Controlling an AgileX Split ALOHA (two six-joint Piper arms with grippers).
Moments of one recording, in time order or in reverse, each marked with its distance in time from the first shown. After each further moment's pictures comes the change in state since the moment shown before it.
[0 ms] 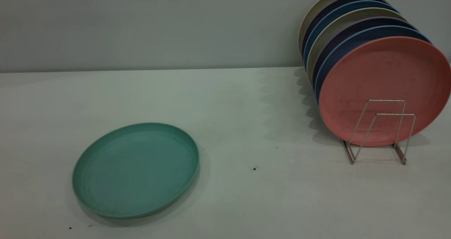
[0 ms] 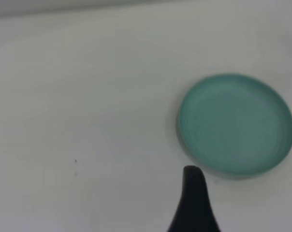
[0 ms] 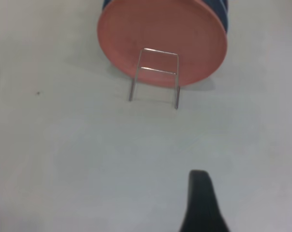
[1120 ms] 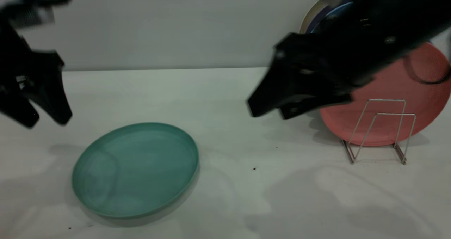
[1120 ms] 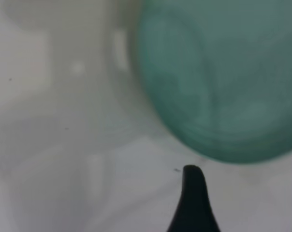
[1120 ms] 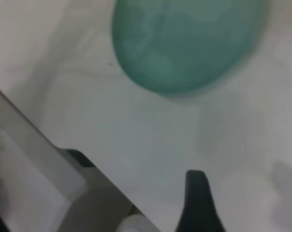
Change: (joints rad) left arm 0.034 1.223 -0.312 -0.263 -0.154 0.256; right arm 0.325 1.202 -0.230 1.175 -0.341 -0.932
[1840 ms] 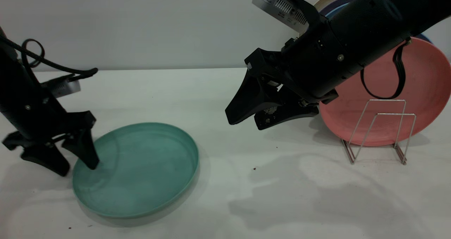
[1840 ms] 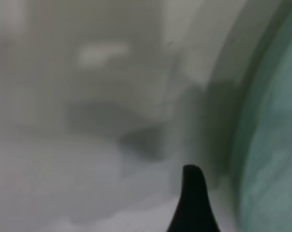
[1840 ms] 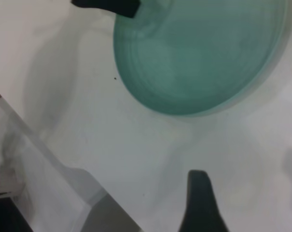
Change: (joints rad) left arm 0.049 0.390 -0.114 -0.203 -0.129 0.117; right arm 0.002 0.175 -0.113 0.065 0.033 -0.017
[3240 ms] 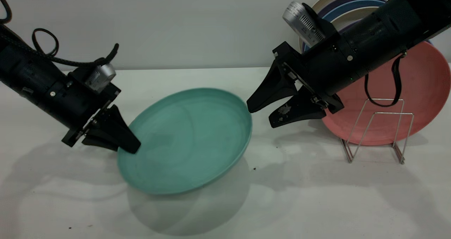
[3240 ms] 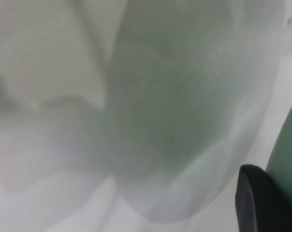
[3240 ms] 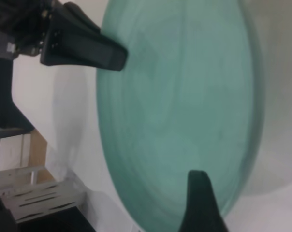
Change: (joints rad) left arm 0.001 0.105 -0.137 -0.426 0.383 0.407; right arm -0.184 0.250 -0.211 0.006 0.235 0.079
